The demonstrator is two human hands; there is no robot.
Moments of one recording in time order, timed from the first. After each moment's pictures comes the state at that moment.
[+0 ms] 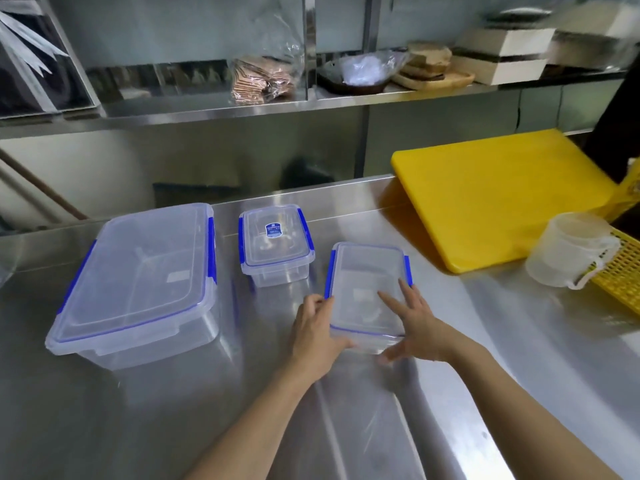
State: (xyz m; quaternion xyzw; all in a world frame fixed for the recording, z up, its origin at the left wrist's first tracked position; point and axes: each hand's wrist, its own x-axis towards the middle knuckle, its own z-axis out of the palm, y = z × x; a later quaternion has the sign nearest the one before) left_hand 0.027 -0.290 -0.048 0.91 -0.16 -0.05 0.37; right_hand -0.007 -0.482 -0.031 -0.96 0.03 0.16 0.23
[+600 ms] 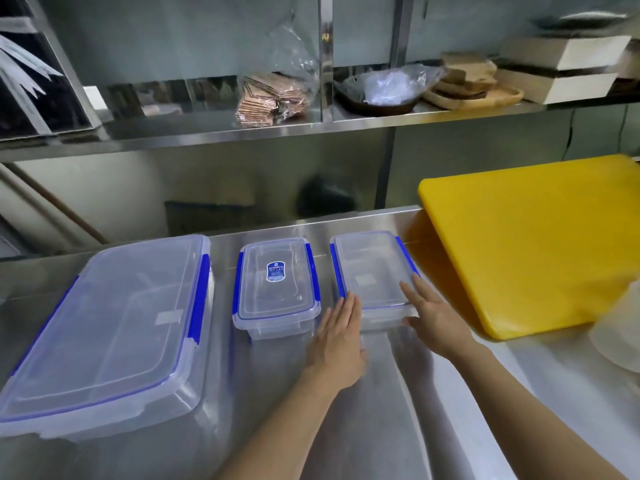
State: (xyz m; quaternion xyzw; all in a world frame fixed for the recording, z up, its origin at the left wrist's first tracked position) left_hand 0.136 -0.348 -0.065 0.96 -0.24 -0.03 0.16; right_hand 0.131 -0.539 -0.049 -0.99 0.03 0.00 0.15
